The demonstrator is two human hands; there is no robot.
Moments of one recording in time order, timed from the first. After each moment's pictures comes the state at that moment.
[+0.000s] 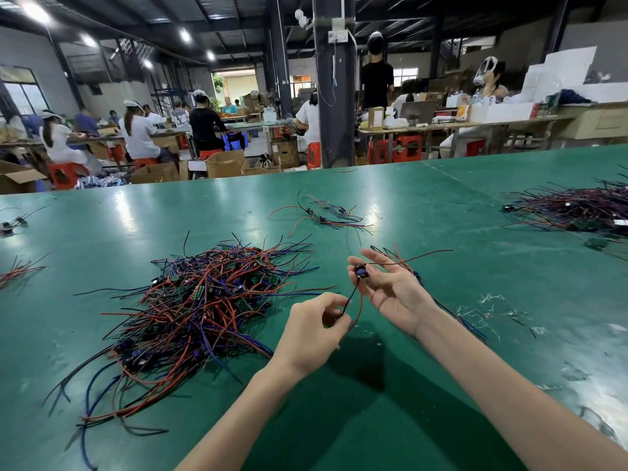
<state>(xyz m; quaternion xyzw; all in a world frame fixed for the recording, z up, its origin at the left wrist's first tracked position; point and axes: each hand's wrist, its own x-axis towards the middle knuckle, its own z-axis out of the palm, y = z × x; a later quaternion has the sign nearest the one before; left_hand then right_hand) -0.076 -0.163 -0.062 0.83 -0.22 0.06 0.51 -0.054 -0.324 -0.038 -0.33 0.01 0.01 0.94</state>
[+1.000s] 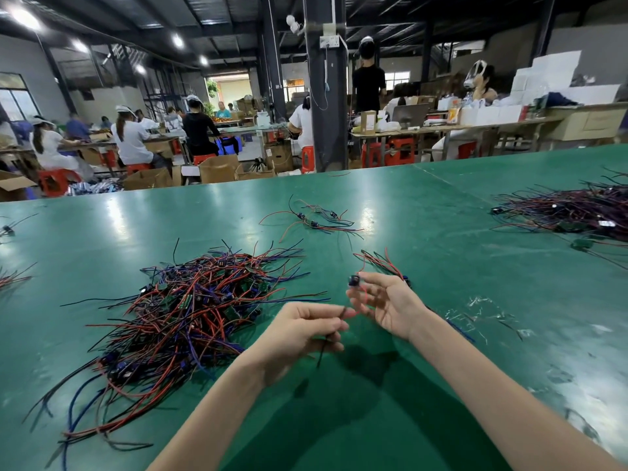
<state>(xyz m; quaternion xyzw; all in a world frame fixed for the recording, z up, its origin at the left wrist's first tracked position) -0.079 -0.156 -0.034 0.65 -0.15 -0.24 0.70 -0.051 -0.336 -0.042 -0.46 0.14 0.05 0.88</state>
